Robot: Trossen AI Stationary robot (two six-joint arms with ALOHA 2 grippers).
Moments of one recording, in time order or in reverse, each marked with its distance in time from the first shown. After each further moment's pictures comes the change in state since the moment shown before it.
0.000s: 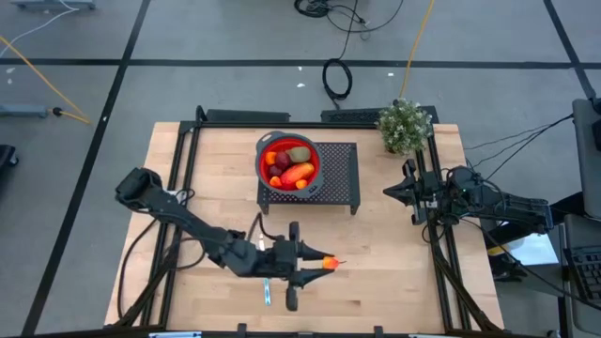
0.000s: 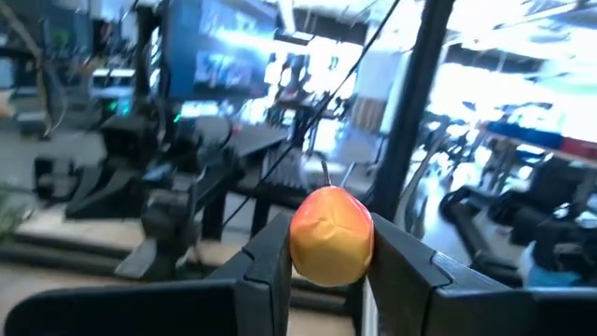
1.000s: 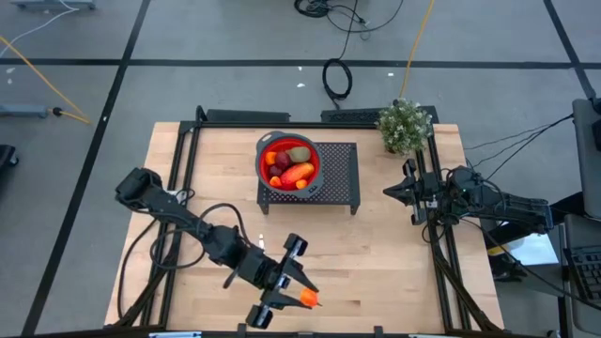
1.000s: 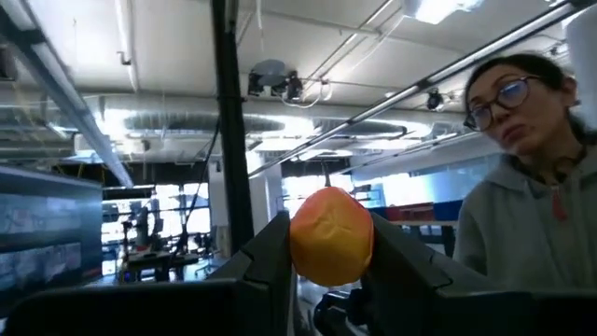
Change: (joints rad) left arm 0.005 0.001 0.000 0.411 0.530 0.295; right arm 0.000 0.000 0.000 0.000 0.000 -0.031
